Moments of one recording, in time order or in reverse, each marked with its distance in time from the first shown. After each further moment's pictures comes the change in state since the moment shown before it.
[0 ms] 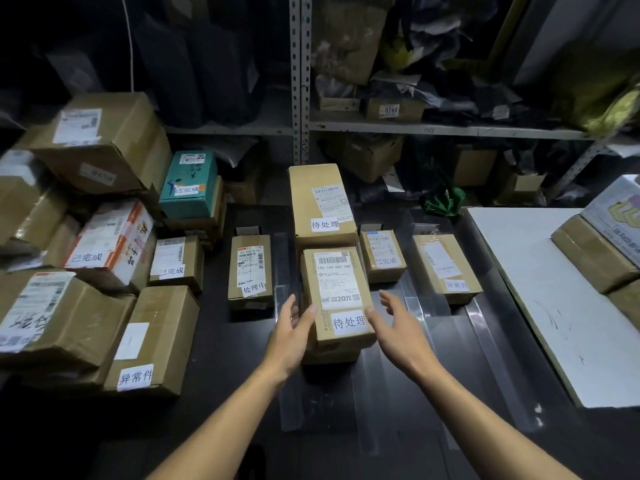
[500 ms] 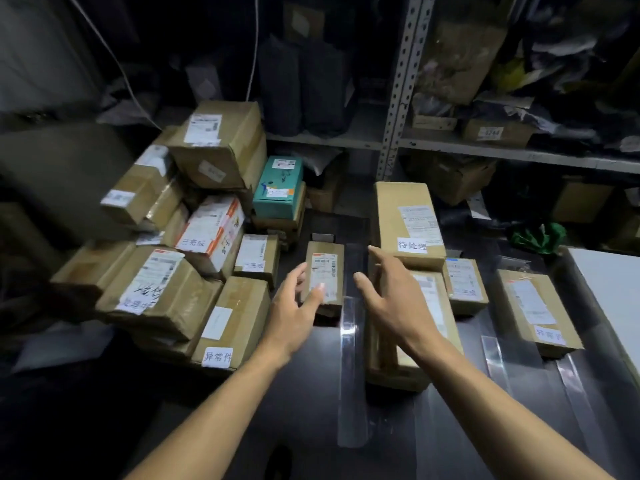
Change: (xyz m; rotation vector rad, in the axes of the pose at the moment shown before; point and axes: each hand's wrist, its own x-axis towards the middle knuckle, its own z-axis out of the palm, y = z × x) left_hand -0.017 0.047 -0.116 0.096 0.276 0.295; right_hand 0.017 -0.142 0.073 -0.131 -0.012 -0.533
